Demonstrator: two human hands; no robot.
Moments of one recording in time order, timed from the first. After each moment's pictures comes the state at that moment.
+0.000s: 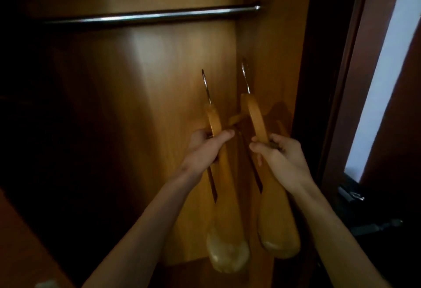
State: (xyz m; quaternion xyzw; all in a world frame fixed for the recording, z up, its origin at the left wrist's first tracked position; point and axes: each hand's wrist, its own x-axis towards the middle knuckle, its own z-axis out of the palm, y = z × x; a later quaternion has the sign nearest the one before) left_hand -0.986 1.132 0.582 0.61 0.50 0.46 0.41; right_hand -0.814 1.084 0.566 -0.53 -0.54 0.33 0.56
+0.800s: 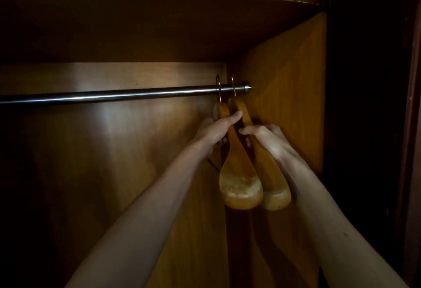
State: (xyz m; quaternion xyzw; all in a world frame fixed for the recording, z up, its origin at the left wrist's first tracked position) left_hand -0.944 1.349 0.750 0.65 0.41 0.47 0.43; right_hand -0.817 1.266 0.730 -0.55 -0.51 0.28 0.60
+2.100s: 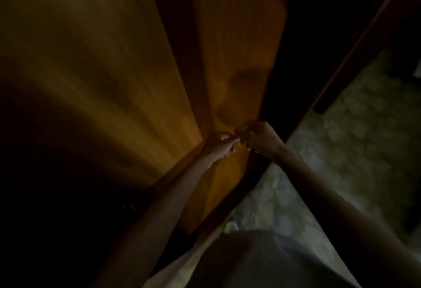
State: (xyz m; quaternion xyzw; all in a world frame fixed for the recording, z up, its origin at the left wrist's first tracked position) left_hand -0.970 1.222 0.272 0.68 0.45 0.01 0.58; right_hand -0.845 1.122 0.312 -0.76 -0.37 0.38 0.38
